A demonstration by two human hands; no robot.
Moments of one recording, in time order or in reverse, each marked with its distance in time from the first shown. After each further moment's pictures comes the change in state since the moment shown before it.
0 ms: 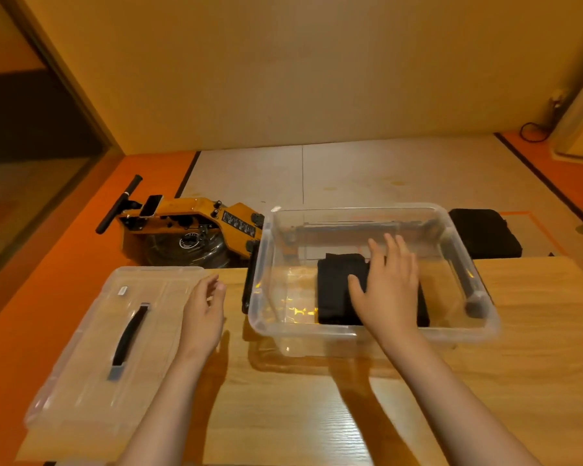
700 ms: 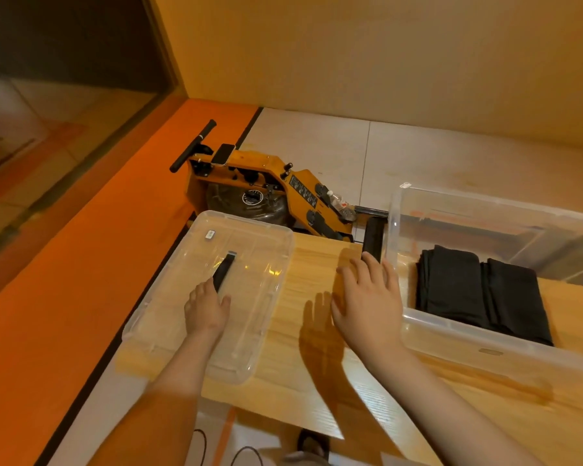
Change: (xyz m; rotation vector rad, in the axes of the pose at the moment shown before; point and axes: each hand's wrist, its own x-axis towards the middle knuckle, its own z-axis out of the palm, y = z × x) left_hand 0.032 -0.213 -0.118 0.590 -0.009 -0.326; right_hand -0.059 -0.180 0.109 -0.208 -0.077 -0.433
